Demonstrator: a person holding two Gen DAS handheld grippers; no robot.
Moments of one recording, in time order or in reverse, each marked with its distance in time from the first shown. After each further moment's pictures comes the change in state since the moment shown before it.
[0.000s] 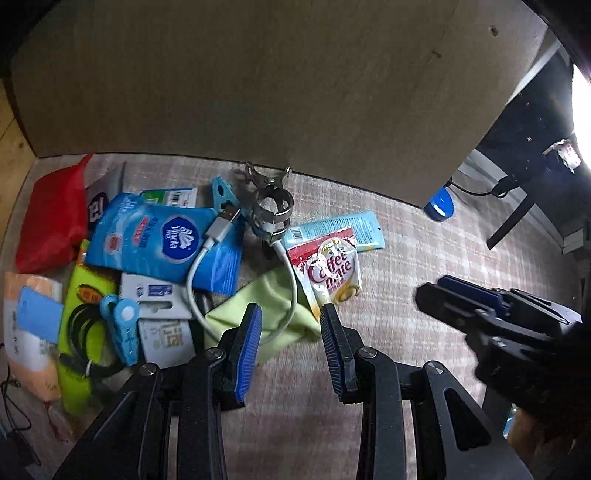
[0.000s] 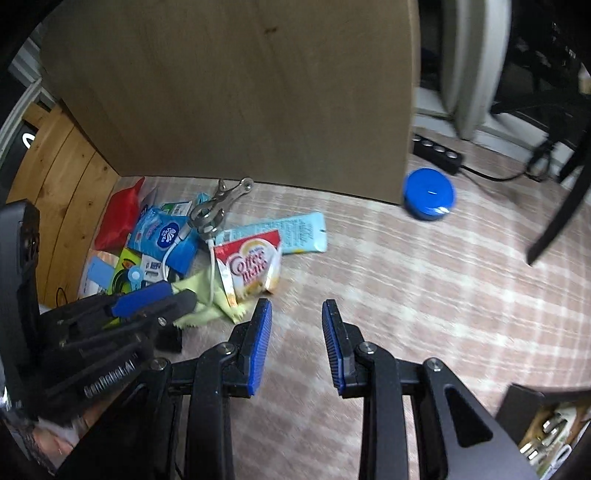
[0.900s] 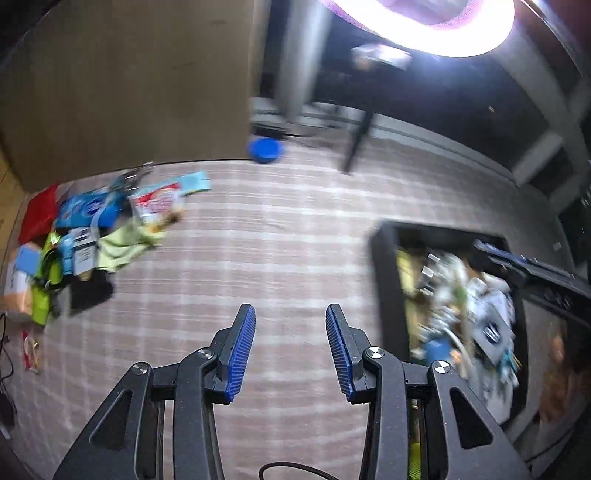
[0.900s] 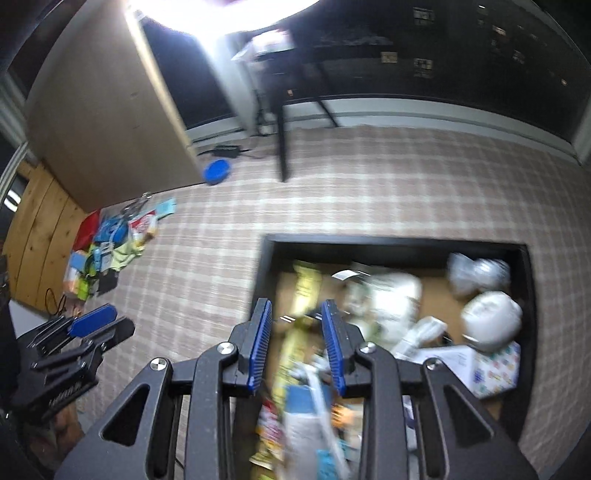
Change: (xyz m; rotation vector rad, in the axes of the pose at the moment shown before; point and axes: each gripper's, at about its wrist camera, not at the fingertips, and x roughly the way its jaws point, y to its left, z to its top) left arm -0.090 -0.162 -0.116 0.173 -0.104 -0.015; right arm -0.178 -0.150 -0.152 0.178 -0.163 -0.145
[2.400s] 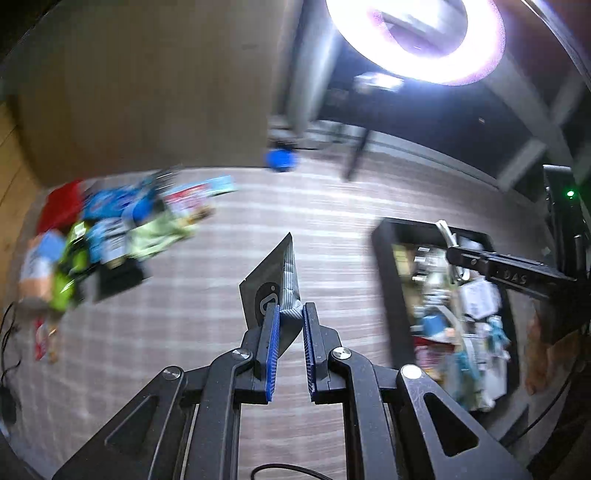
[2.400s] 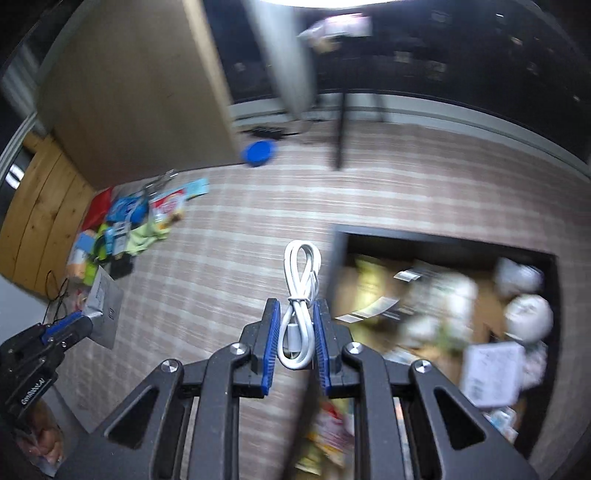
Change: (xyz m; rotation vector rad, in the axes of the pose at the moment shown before) left arm -0.046 -0.005 -0.042 0.092 -0.059 -0.087; right arm 0.002 0.031 -0.015 -0.015 0.019 -0.042
